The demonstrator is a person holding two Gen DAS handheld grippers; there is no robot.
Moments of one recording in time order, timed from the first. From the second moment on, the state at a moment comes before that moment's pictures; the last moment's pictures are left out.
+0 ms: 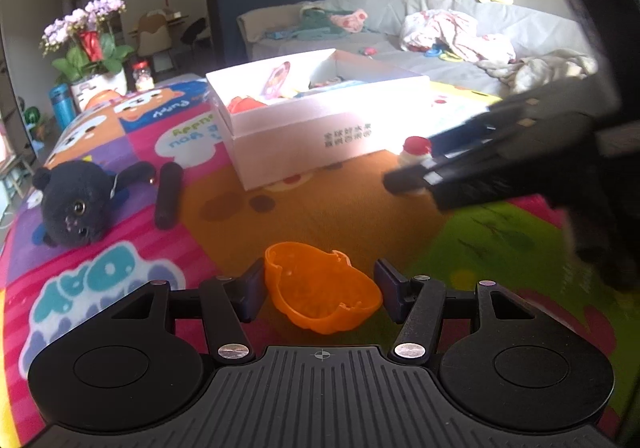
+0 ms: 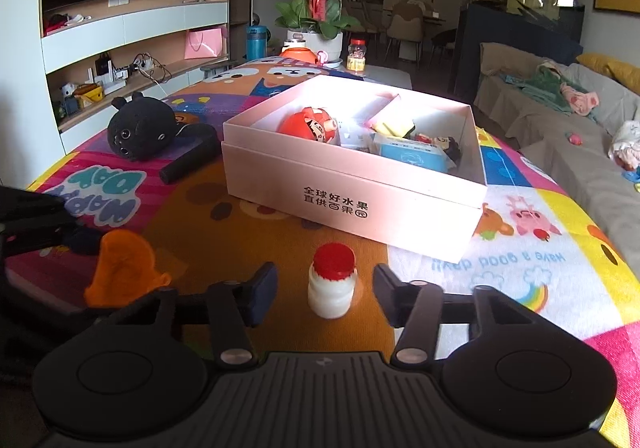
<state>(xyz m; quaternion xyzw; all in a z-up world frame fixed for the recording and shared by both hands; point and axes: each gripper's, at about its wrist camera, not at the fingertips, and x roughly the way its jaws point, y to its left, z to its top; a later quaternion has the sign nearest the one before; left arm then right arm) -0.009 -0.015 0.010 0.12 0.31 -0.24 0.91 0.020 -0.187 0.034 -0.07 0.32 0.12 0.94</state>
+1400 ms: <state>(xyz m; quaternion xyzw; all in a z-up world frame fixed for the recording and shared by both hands) 0.029 0.067 0.025 0.05 0.28 -0.06 0.96 0.135 -0.188 0.157 0.01 0.25 0.11 0.96</state>
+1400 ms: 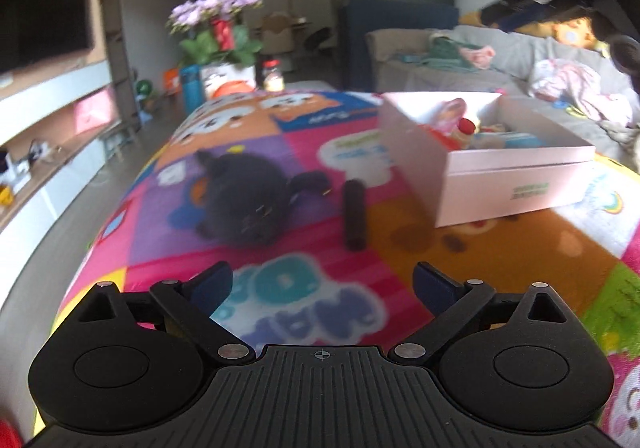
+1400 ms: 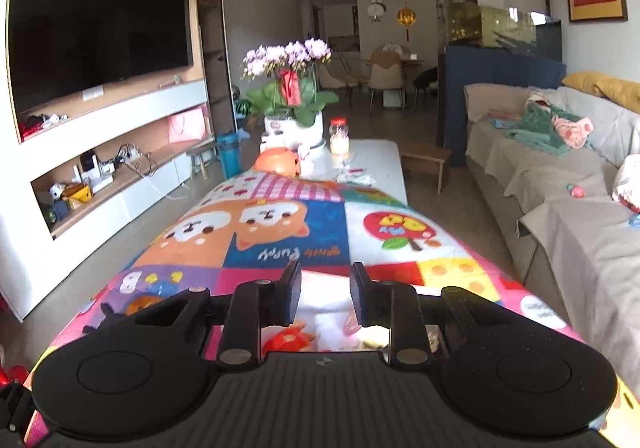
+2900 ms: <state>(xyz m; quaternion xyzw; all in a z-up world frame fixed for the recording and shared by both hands) 0.037 0.062 0.037 0.05 0.29 -0.02 0.96 0.017 -0.191 0.038 -0.13 0.27 0.06 0.95</state>
